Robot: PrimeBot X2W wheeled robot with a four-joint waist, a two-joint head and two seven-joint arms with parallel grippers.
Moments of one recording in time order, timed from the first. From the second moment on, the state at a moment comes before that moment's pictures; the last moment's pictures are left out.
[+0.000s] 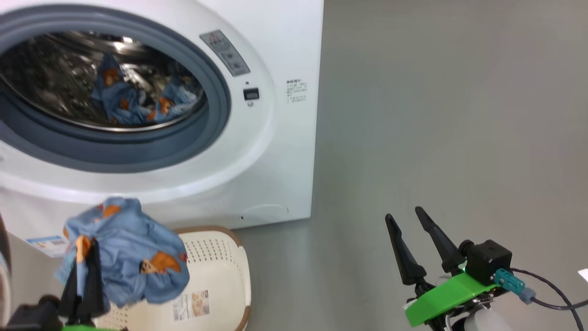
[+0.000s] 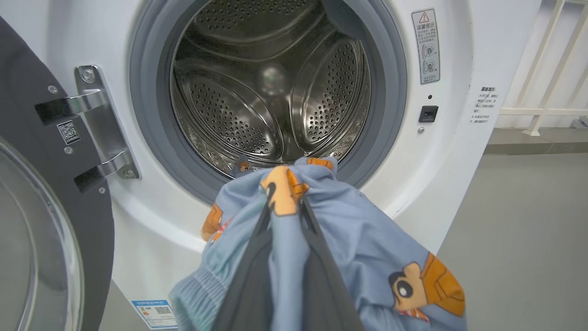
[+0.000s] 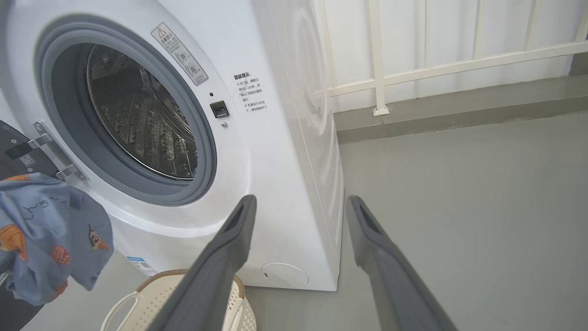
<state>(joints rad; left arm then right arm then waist) -0.02 0.09 0.10 0.13 -0.17 -0.13 -0.25 -0.15 -0.05 0.16 0.25 0.31 0.13 -0.26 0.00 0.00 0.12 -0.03</state>
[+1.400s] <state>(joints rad) 0.16 0.04 0.14 0.04 -0.15 -0.09 -0.25 -0.10 -0.05 0.14 0.23 0.28 0.13 -0.26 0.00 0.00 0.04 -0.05</state>
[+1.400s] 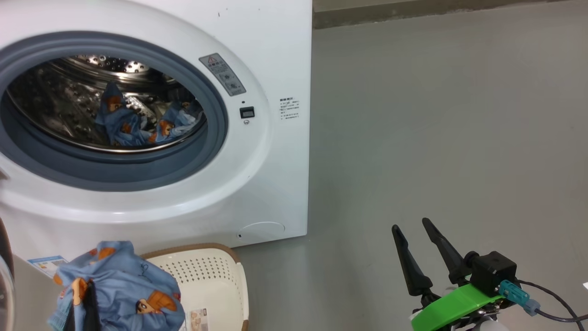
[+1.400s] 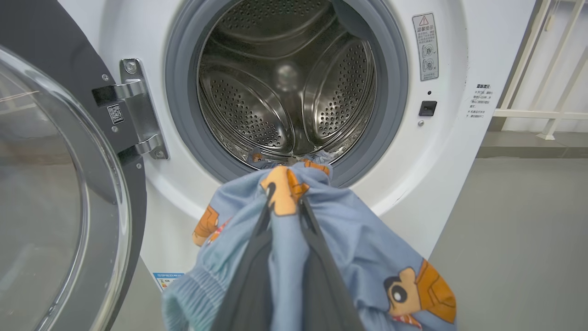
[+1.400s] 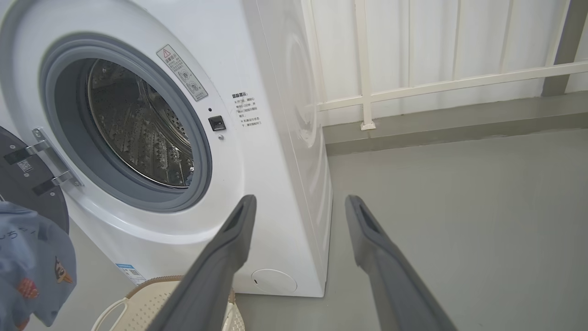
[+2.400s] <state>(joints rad) -0.33 0.16 0.12 0.10 -0.22 -0.13 -0.25 -0.15 -0.05 0.07 0.12 0.20 0.13 -0.26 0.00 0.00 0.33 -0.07</state>
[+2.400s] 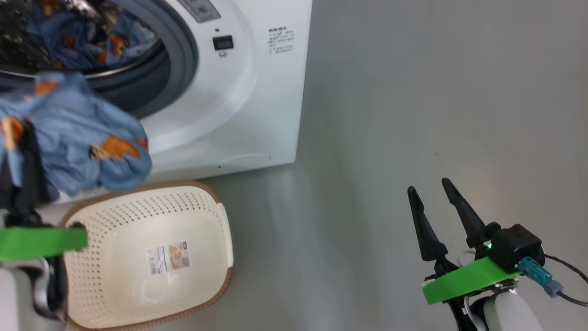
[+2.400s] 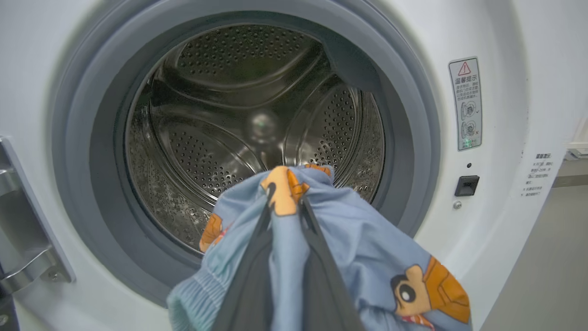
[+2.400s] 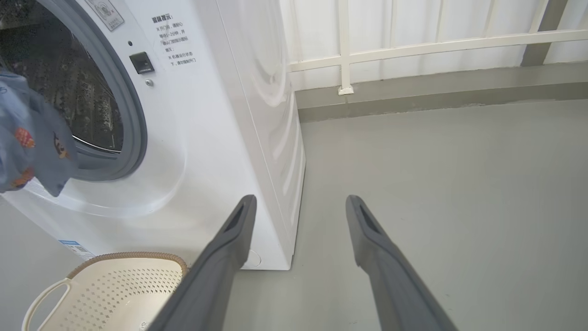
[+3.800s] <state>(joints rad) -1.28 0.51 -0.21 0.73 -0.38 -0.13 -0.20 -0.27 -0.05 0.19 0.04 0.30 0.13 -0.26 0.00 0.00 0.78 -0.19</state>
